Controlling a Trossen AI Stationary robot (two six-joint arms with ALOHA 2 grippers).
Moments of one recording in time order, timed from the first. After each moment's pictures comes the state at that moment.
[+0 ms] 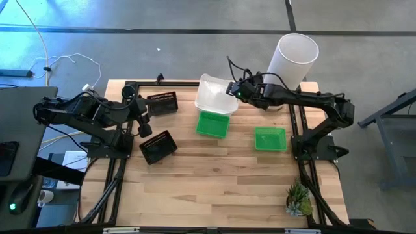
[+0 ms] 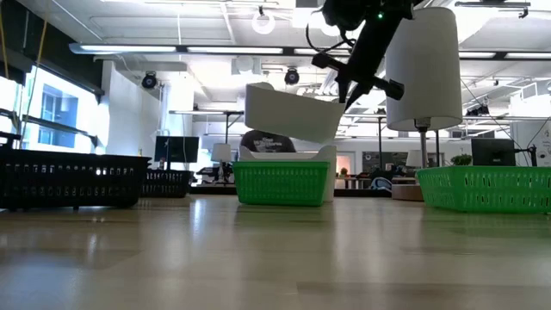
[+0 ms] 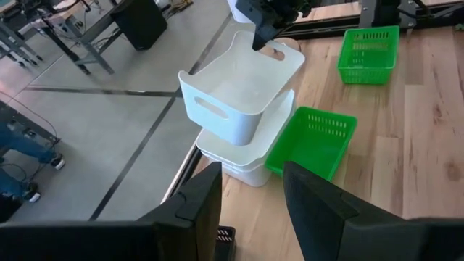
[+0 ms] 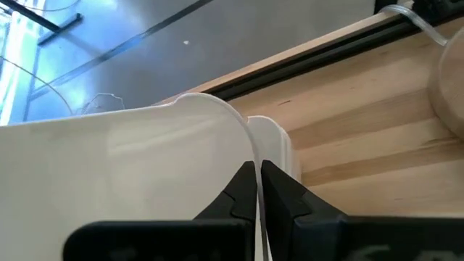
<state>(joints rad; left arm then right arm) -0.10 0.88 1.19 -0.94 -0.71 -0.06 -0.34 1.54 1.26 -0.67 0.52 1.36</state>
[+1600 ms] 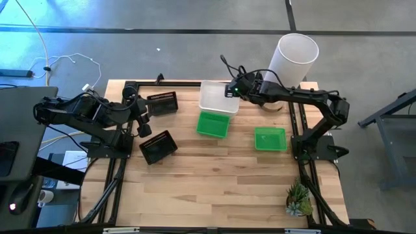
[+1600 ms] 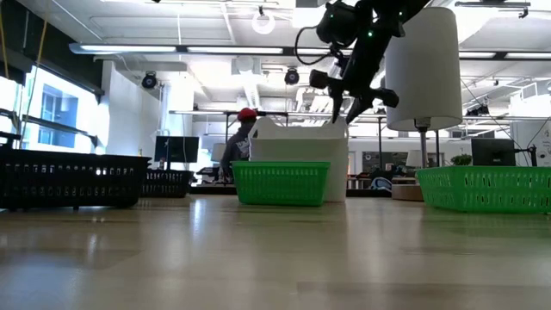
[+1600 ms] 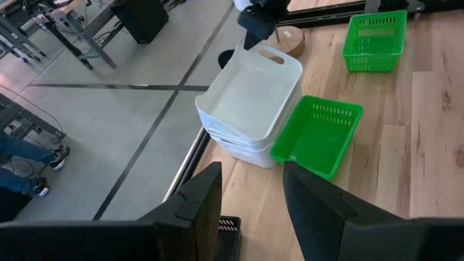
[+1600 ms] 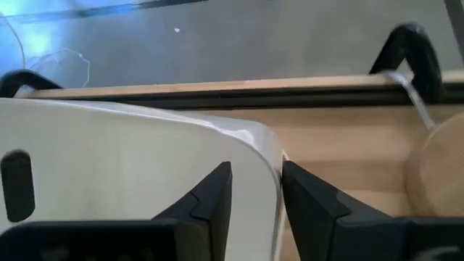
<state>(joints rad) -0.10 0.88 1.19 -0.98 -0.72 -0.07 -0.40 1.60 1.26 -0.61 0.53 0.98</state>
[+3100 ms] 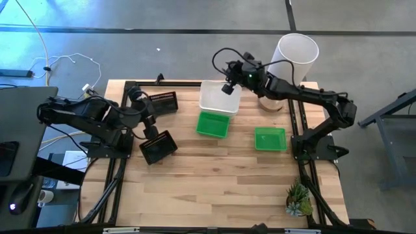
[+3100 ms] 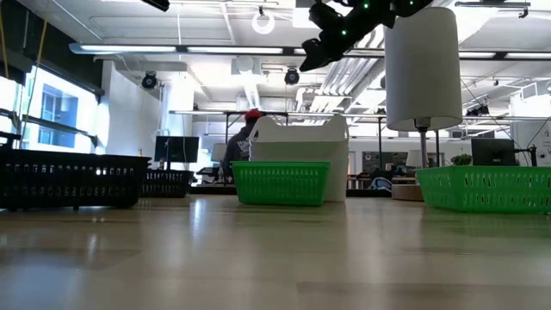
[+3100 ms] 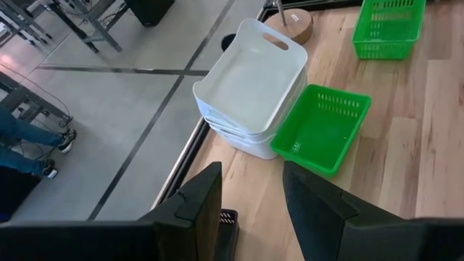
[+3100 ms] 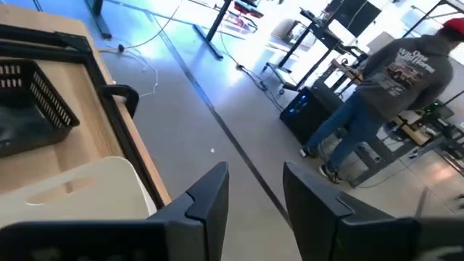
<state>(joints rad) -0.10 0.96 1.19 -0.98 -0.74 -0.13 -0.44 1.52 1.26 -0.02 0.38 -0.45</state>
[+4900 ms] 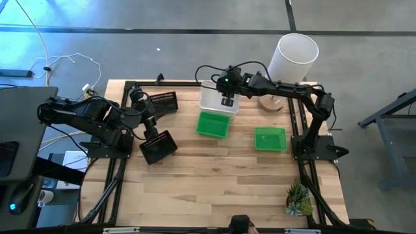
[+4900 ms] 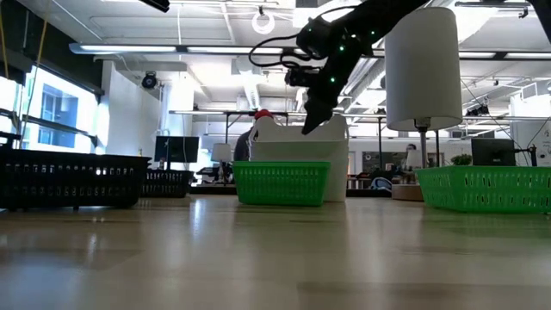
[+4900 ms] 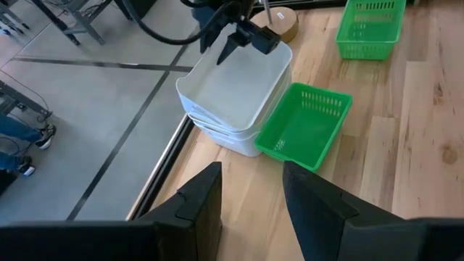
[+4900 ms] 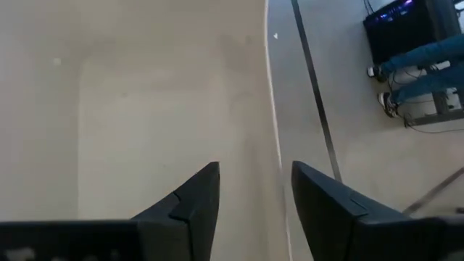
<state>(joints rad) -0.10 0.97 1.19 -0.98 -0.69 -0.16 -0.46 1.79 1.41 -0.46 0.33 -0.50</state>
